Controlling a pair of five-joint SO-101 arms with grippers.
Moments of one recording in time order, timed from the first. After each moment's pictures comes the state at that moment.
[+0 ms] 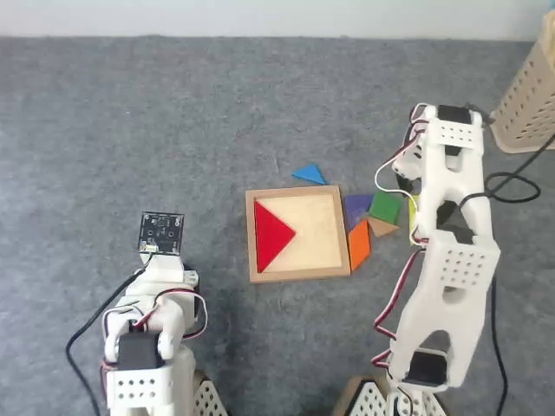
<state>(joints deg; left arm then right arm) -9.2 -103.5 97.1 72.0 -0.9 4.8 43.5 -30.6 86.5 -36.6</state>
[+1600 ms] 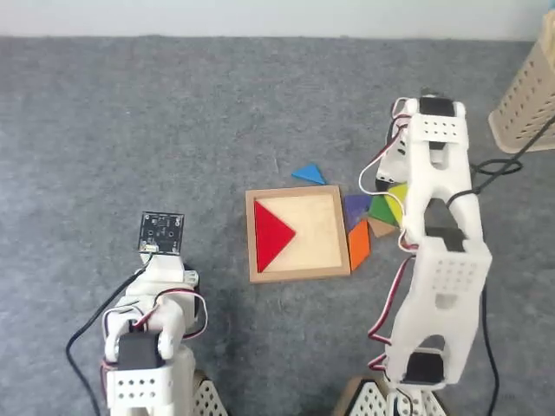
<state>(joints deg) -9.2 -103.5 97.1 72.0 -0.9 -1.4 35.3 -25.9 91.5 -15.2</state>
